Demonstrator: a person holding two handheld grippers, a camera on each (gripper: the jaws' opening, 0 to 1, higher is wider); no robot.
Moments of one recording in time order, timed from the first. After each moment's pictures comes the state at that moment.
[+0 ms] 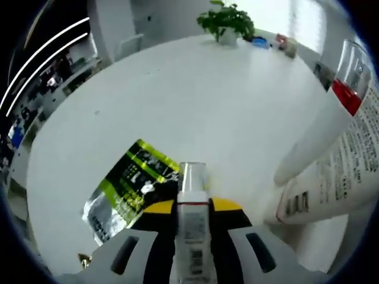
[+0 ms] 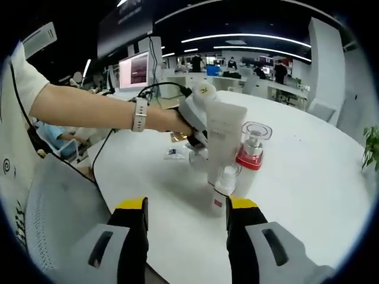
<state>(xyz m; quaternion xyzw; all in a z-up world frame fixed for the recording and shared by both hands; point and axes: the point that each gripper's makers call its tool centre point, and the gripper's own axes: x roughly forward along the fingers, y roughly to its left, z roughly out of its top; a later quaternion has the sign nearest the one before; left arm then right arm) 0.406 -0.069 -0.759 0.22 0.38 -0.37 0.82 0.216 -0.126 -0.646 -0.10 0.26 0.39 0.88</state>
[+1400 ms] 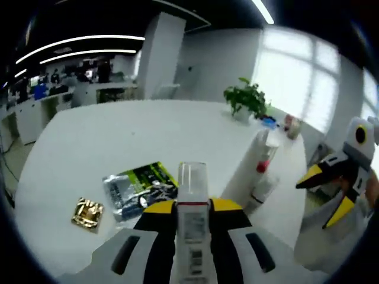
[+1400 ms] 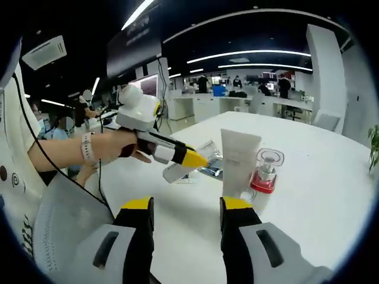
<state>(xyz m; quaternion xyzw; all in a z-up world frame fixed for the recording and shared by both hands) 0.322 -0.022 -0.649 -0.03 0.25 -0.33 0.91 0.214 -0.097 -0.619 -0.06 0.20 0.42 0.88</state>
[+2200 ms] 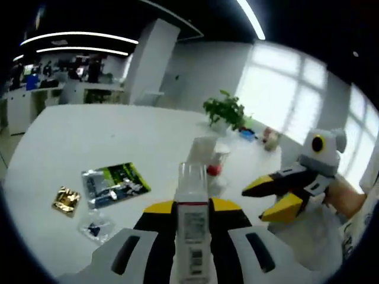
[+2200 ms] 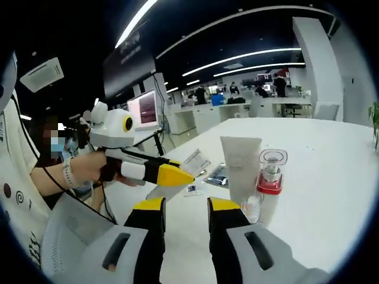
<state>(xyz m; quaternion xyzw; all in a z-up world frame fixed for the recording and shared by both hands) 0.267 -0.045 -0.620 -0.09 0.23 -0.39 0.89 0.220 -0.092 -0.609 0.03 0.17 0.42 0.89</state>
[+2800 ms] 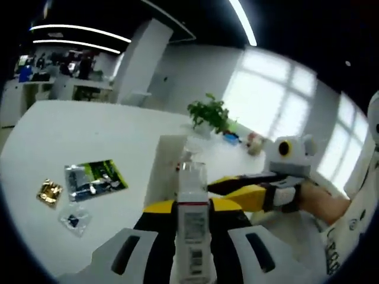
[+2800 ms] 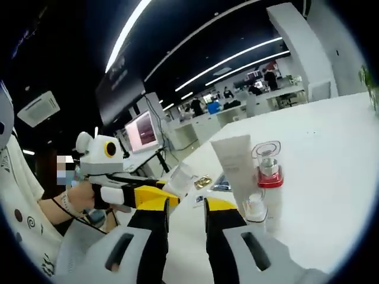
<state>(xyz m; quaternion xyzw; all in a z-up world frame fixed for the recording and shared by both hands) 0.235 -0.067 -0.611 -0.12 0.22 -0.42 0.87 0.224 -0.098 -0.604 0.15 0.16 0.41 0.89</state>
